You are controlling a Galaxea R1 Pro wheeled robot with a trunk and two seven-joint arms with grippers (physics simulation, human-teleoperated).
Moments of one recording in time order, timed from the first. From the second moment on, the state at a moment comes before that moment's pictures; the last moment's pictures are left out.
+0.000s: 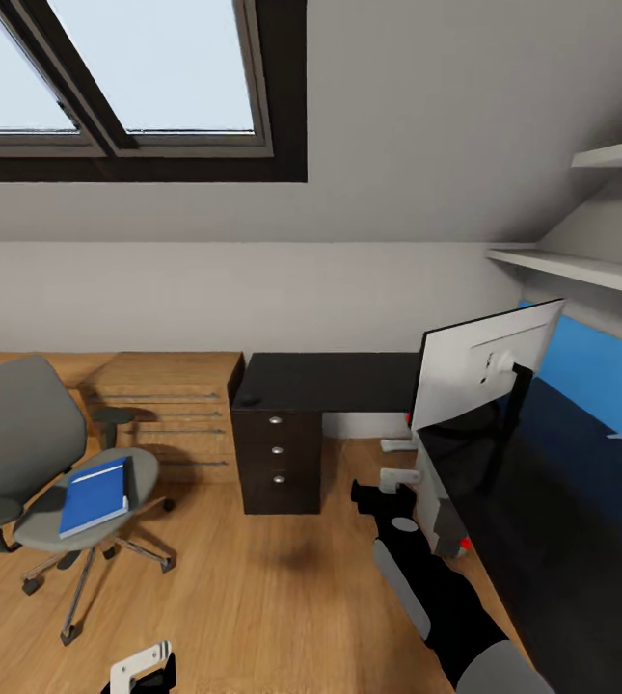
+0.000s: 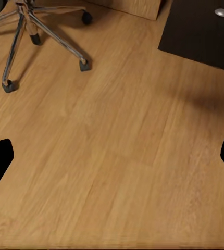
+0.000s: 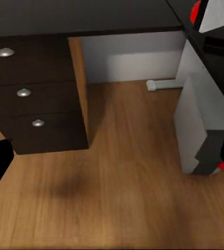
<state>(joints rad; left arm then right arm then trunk) -0.03 0.04 -0.05 -0.89 0.32 -0.07 0.27 -0.51 0.07 0.37 -1.03 -0.31 0.30 -0.45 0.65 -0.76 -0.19</state>
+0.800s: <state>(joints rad) -0.03 0.04 -0.05 -0.88 0.32 -0.07 0.27 -0.51 0.07 0.40 -1.03 -0.31 0.30 -0.45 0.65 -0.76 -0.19</state>
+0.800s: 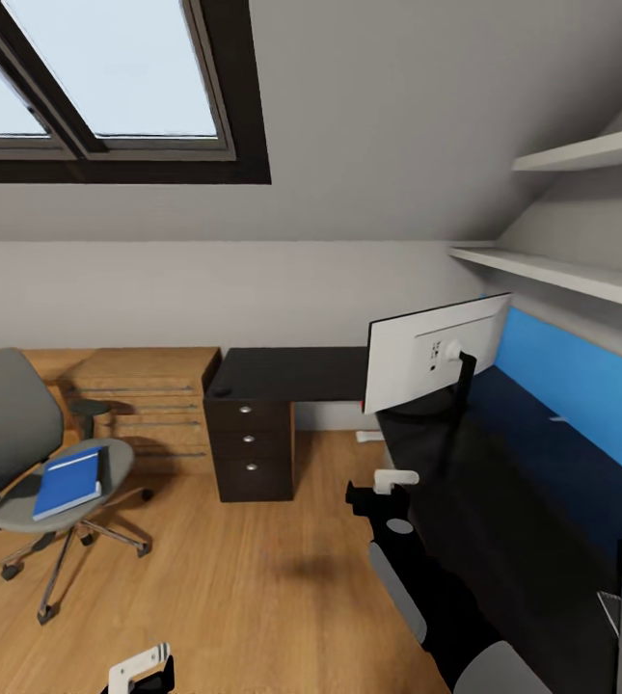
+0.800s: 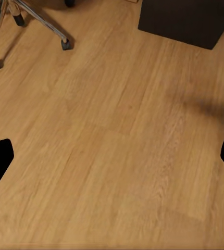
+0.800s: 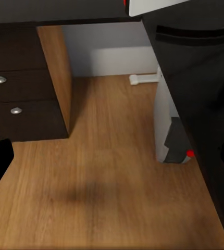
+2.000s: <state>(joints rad) -0.03 0.04 -0.05 -0.88 0.32 -0.07 0.27 -0.51 0.05 0.38 -1.03 -0.31 0.28 -0.45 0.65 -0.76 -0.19</state>
